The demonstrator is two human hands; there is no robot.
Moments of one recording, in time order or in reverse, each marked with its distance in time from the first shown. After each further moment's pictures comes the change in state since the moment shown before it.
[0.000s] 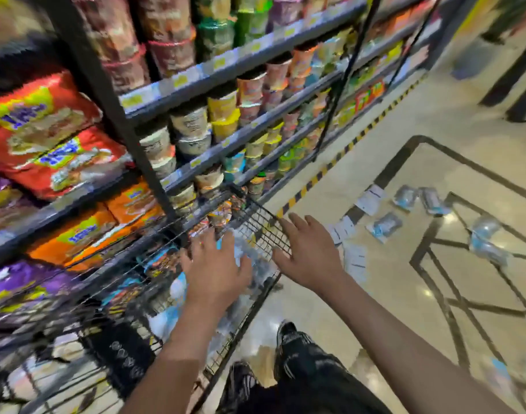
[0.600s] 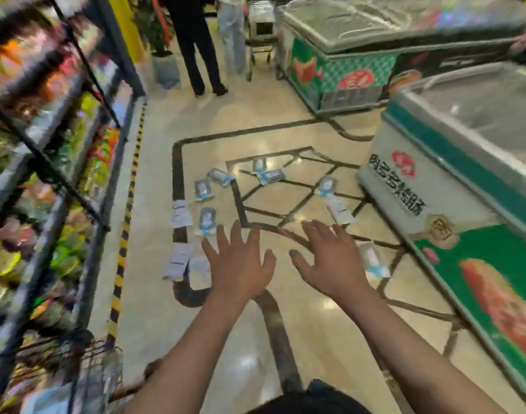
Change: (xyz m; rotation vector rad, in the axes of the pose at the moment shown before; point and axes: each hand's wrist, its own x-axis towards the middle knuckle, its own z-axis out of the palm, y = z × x) left_hand -0.231 0.419 0.088 0.191 -0.104 1.105; right_hand -0.457 0.230 -0.052 -0.048 0.375 1.121
